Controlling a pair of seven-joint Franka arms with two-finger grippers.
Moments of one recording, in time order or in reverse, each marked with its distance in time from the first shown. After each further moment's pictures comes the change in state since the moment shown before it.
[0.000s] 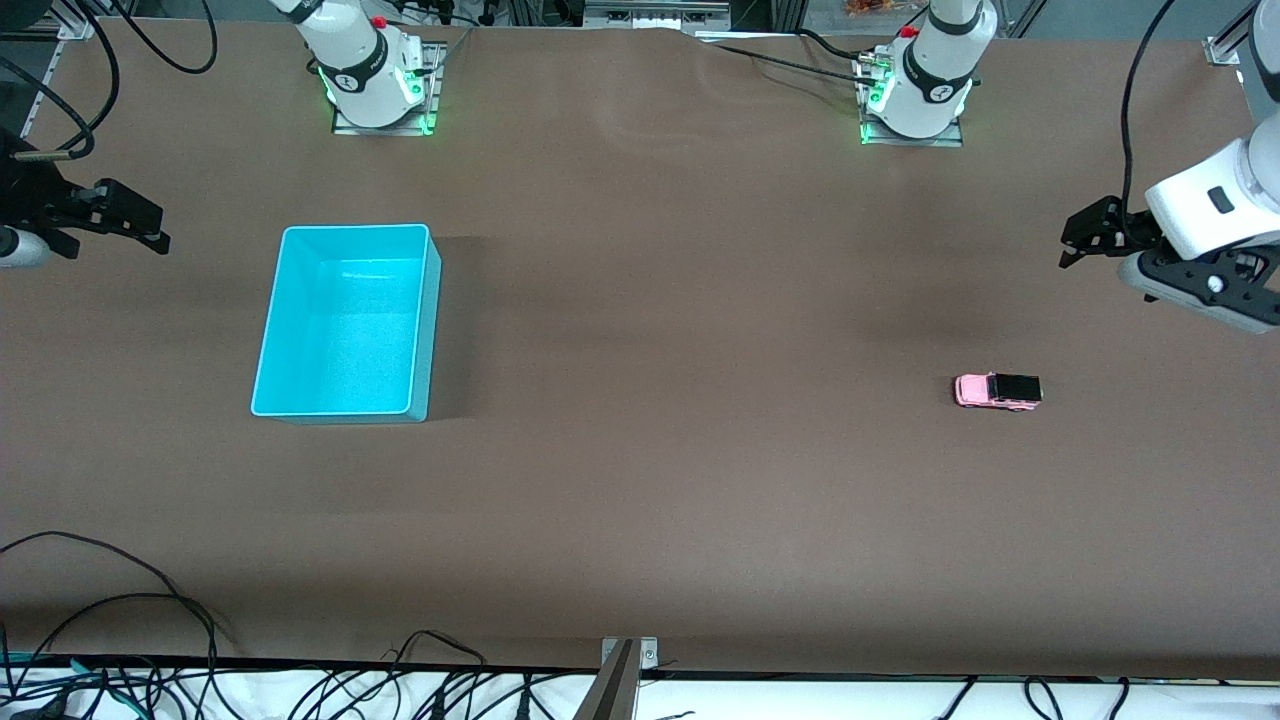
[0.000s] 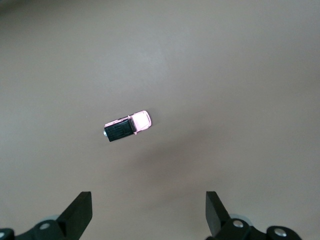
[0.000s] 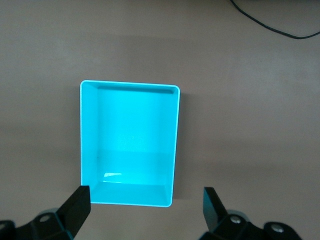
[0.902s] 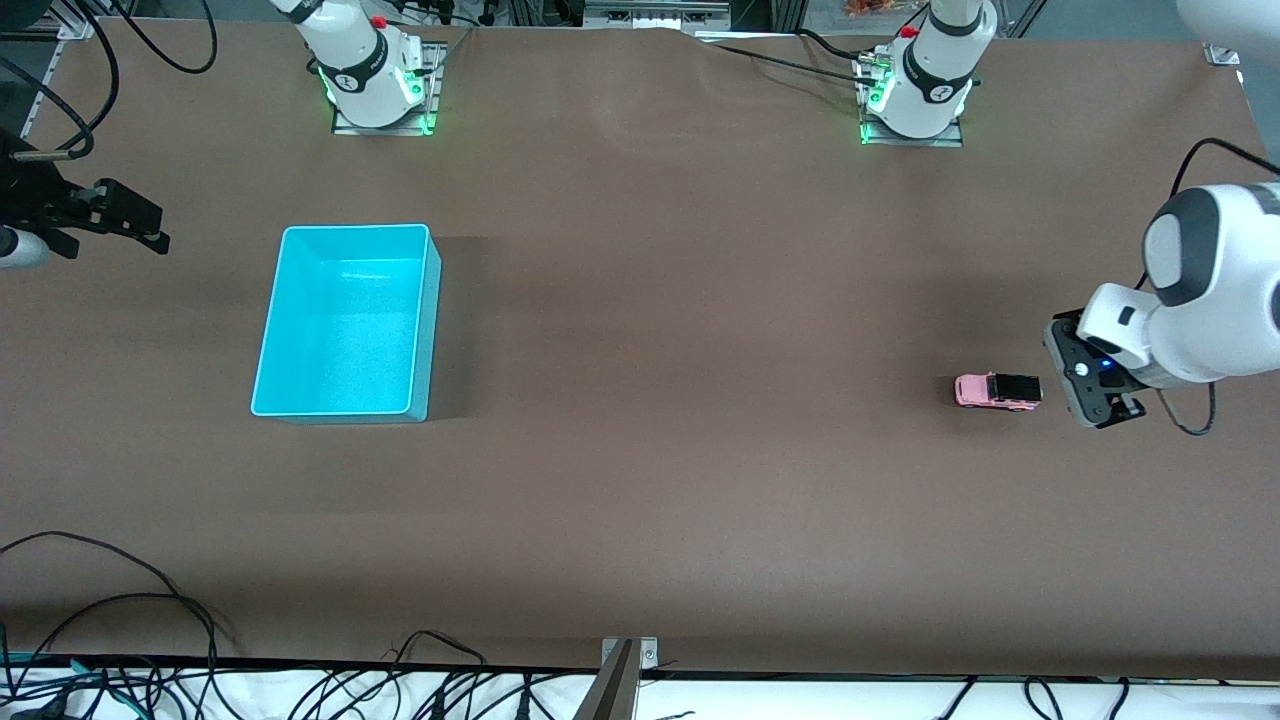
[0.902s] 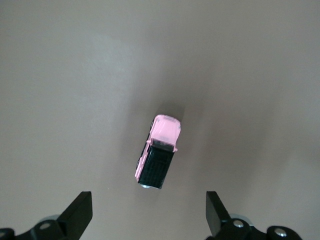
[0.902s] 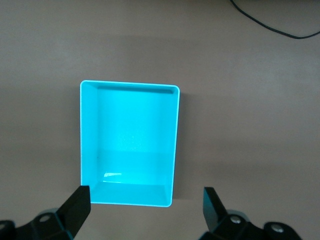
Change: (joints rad) left arm 0.081 0.227 0.003 -0.209 0.073 0.425 0.845; right arm 0.000 0.000 0.000 0.000 0.000 0.000 0.000
